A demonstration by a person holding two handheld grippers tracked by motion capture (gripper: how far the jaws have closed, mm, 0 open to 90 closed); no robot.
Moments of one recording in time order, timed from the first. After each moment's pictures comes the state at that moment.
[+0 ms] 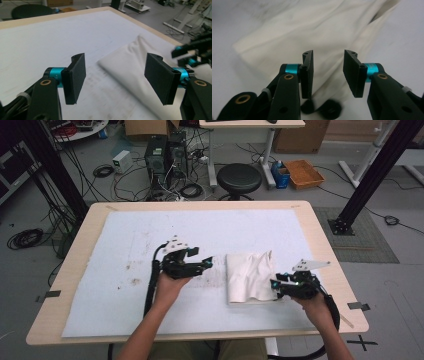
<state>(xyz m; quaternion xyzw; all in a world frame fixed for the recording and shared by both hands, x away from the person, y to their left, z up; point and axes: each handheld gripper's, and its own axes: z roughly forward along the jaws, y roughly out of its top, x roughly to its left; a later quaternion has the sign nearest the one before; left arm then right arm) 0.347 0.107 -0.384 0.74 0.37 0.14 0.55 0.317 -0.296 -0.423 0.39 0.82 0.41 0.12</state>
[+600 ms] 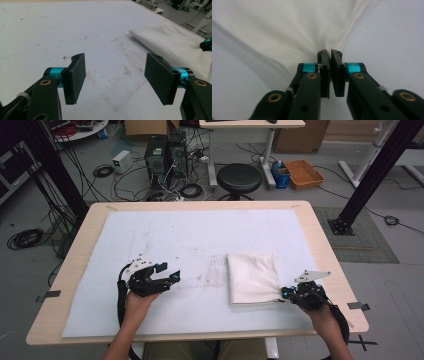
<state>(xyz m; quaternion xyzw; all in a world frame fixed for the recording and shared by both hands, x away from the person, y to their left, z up) 0.316 0.182 -0.426 0.72 0.42 0.15 0.54 0.294 -0.310 -0.431 0.41 0.84 0.32 0.15</state>
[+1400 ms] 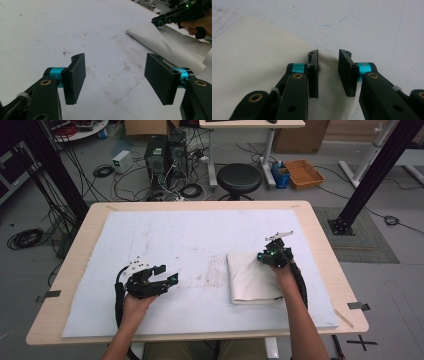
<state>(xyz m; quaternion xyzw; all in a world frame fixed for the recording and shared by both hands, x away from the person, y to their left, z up) 0.313 0.187 -0.429 0.72 0.41 0.14 0.54 0.423 -0.243 -0.428 0.47 0.81 0.29 0.20</state>
